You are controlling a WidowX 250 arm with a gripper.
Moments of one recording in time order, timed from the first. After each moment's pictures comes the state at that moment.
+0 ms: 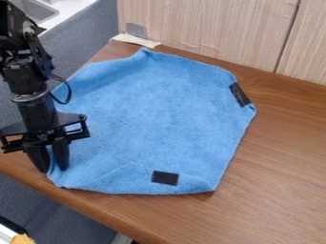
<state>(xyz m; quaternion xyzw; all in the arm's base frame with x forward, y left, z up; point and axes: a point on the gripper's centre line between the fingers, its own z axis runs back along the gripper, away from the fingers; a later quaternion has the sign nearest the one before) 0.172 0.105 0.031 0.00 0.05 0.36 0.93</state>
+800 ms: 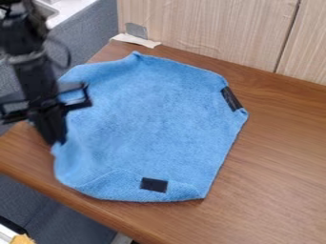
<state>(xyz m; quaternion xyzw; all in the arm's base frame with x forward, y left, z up) 0.191 0.089 0.078 -0.05 0.05 0.34 0.94</state>
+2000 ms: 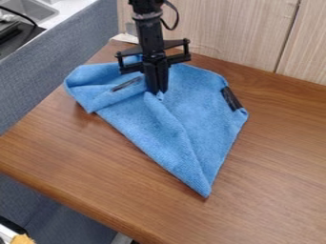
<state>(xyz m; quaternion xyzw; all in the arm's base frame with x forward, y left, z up) 0.343 0.033 0.060 -0.07 0.04 0.34 0.94</state>
